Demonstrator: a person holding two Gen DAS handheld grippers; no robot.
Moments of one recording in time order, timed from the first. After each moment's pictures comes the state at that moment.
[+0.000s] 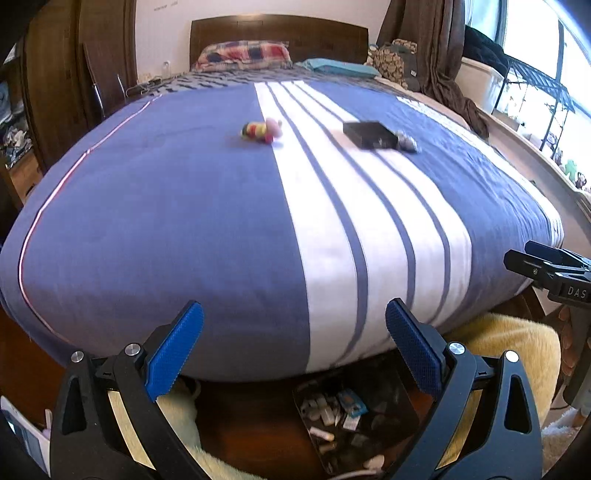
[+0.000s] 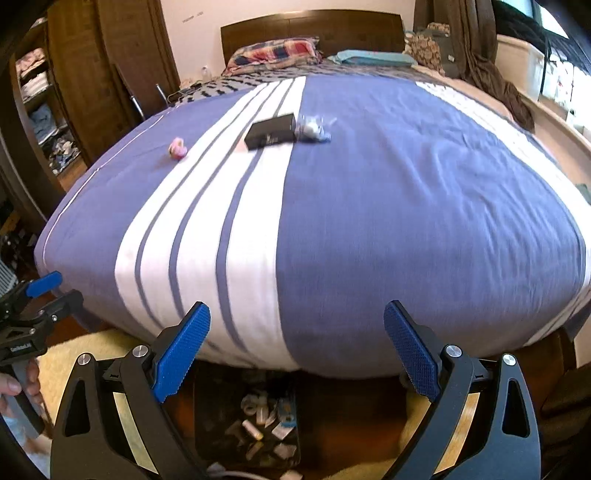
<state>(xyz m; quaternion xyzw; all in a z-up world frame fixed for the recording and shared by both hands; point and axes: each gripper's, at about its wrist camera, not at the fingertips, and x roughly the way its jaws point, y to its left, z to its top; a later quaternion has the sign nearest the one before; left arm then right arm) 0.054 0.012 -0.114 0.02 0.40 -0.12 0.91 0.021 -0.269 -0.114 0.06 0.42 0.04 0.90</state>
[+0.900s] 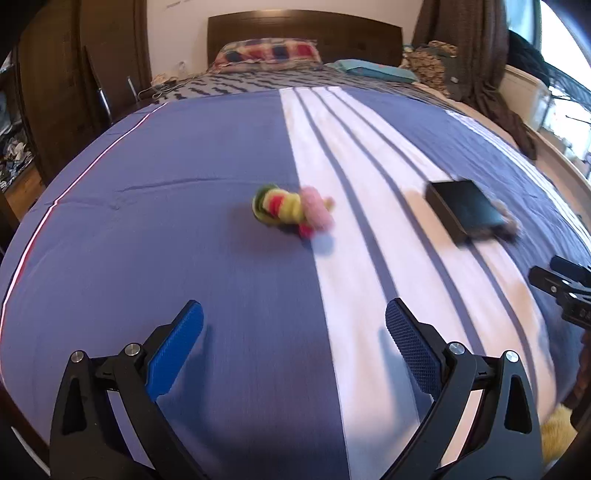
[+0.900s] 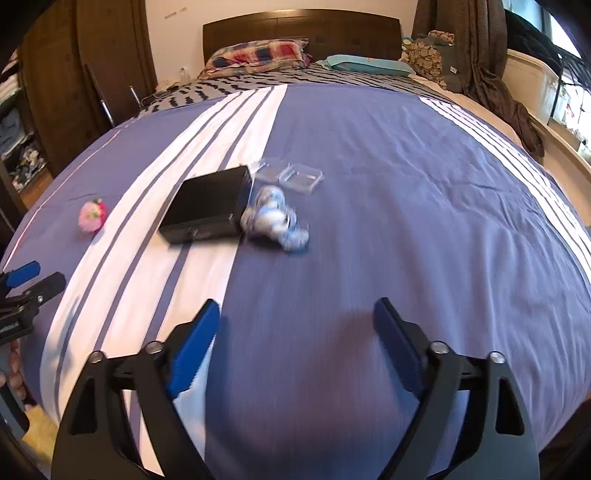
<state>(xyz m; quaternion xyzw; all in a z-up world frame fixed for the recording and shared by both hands) 0.254 -0.006 -0.131 0.03 0.41 -0.06 0.91 0.201 -0.286 -0.130 0.03 0.42 0.01 0.91</state>
